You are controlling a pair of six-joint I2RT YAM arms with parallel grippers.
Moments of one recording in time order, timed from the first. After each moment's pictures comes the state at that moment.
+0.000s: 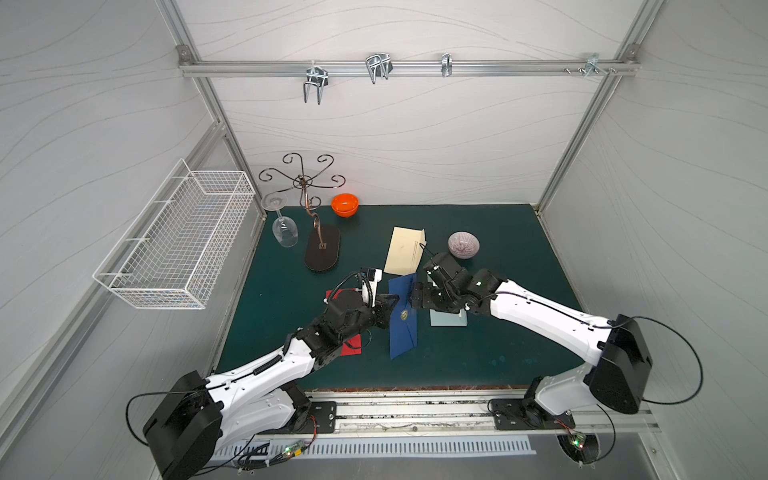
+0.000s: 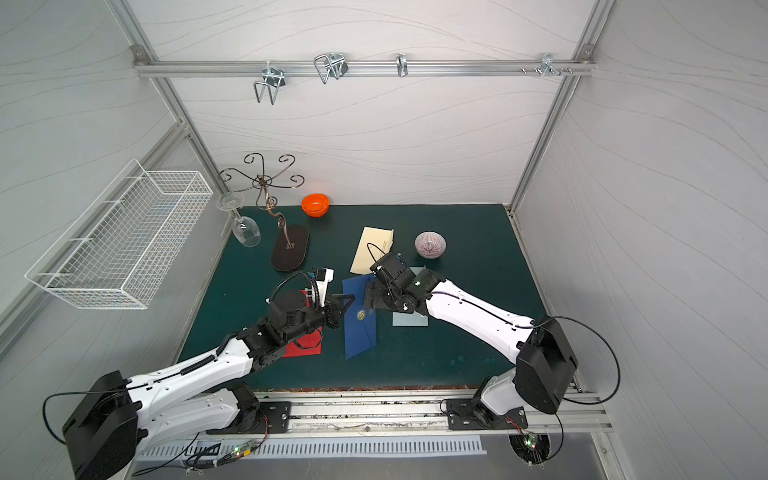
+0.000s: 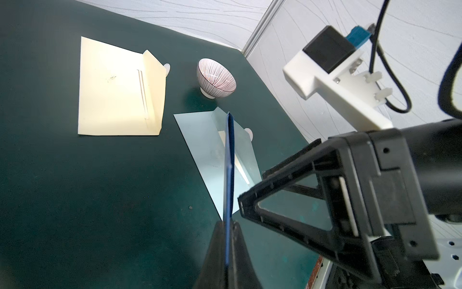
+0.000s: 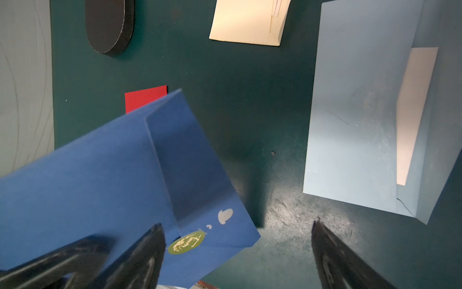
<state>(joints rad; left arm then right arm) -0.75 1.04 0.47 0.24 0.09 -0.56 0.90 1.45 1.16 -0.70 0.02 0.82</state>
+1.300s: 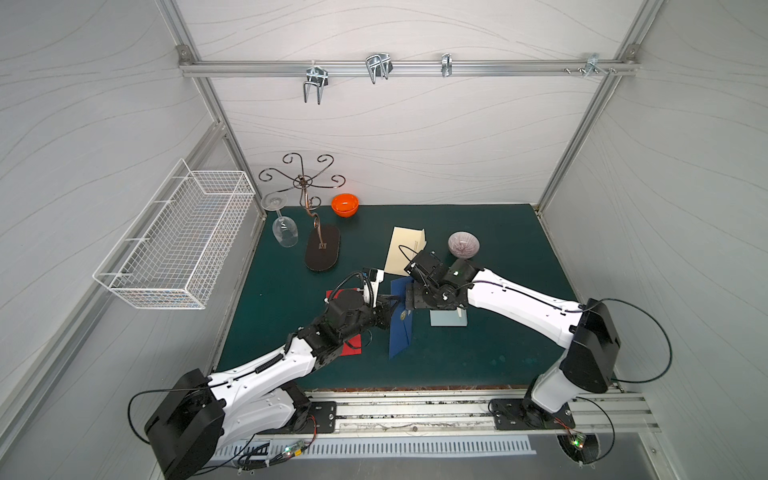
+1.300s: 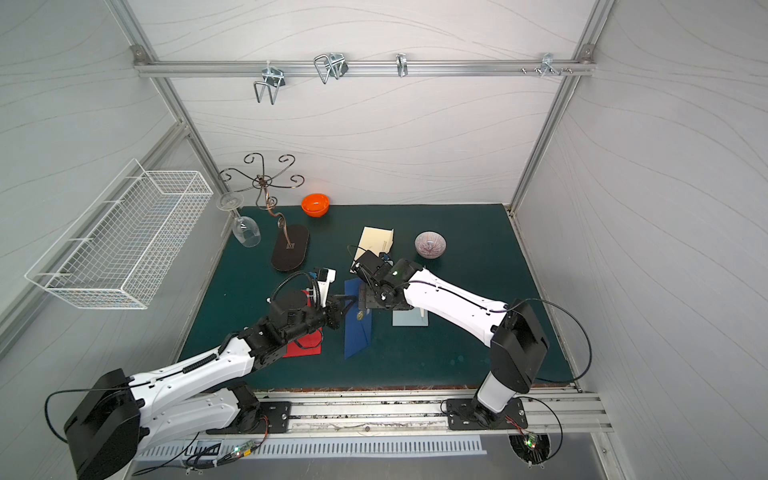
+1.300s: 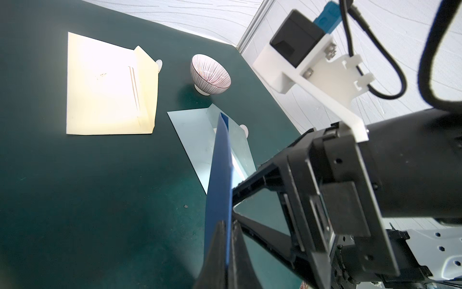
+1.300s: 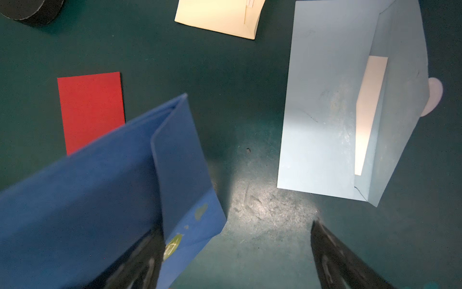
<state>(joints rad) -0.75 1.06 0.47 0.25 0.13 -0.55 0.96 1.62 1.37 -0.94 0.17 0.82</state>
